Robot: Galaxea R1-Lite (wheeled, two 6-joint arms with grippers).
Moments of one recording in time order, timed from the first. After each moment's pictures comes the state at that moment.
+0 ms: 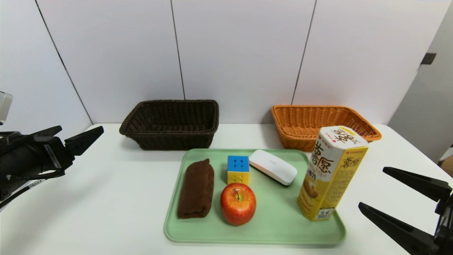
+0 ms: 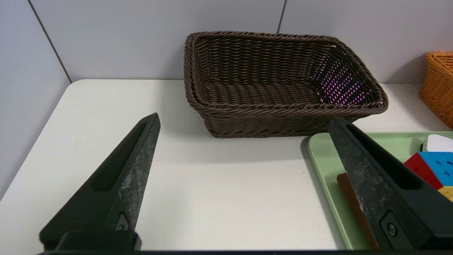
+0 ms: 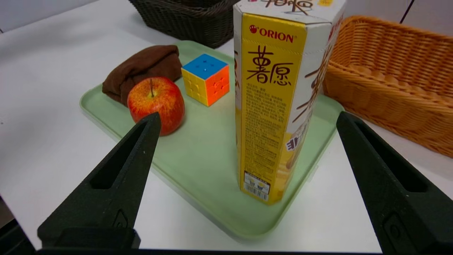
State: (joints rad) left arm -0.01 1.18 -0.45 -0.70 -0.13 -0.09; right arm 0.41 0.97 -0.20 -0.69 0.23 -0.05
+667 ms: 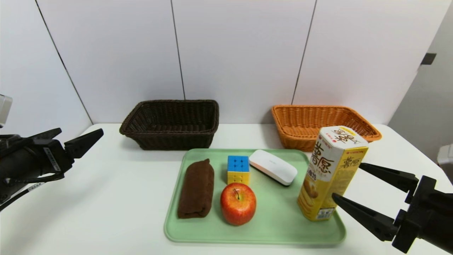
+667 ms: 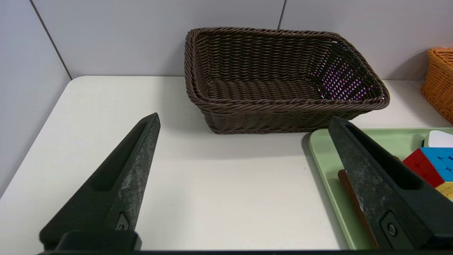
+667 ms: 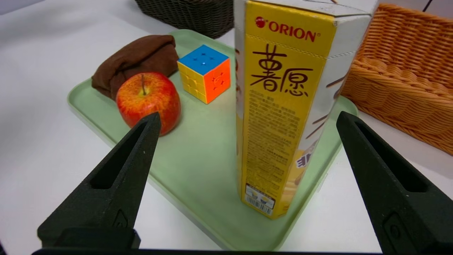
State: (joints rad) left arm -0.01 1.17 -0.43 -0.70 -0.13 -0.09; right arm 0.43 1.15 -0.22 -0.78 0.19 -0.05
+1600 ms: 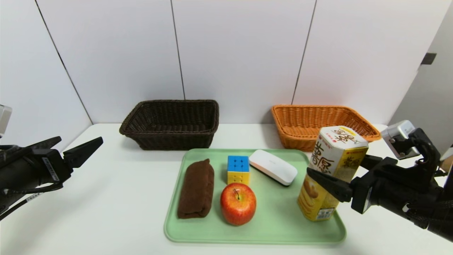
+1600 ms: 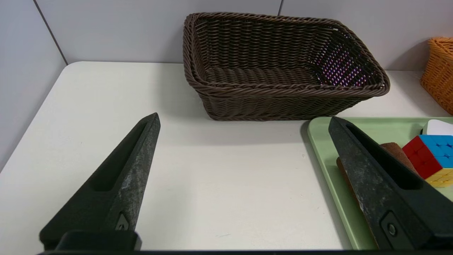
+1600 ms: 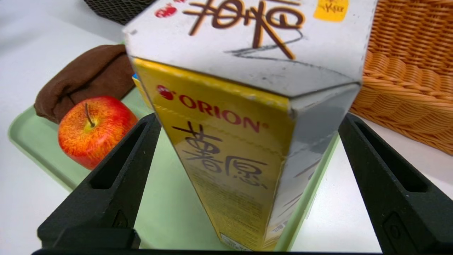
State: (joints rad) left arm -0.01 1.15 -0.38 -0.70 -0.13 -0.10; right arm 0.44 1.36 -0.34 -0.83 0.10 -0.01
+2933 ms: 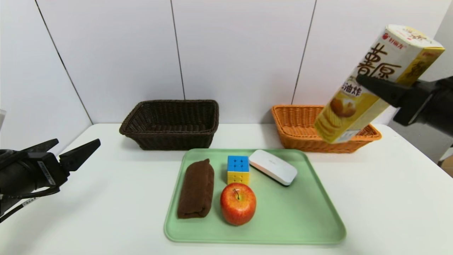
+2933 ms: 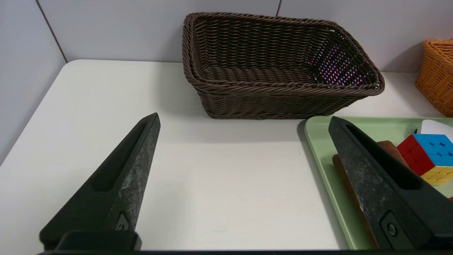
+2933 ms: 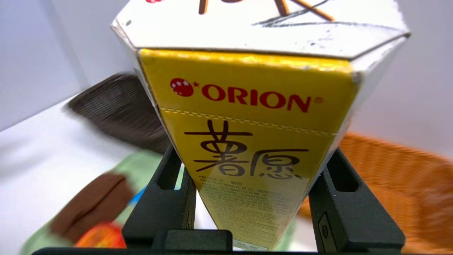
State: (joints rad) left arm -0.01 1.12 -0.36 -0.70 -0.13 -0.11; right arm 0.27 1.27 -0.72 -0.69 0.13 0.03
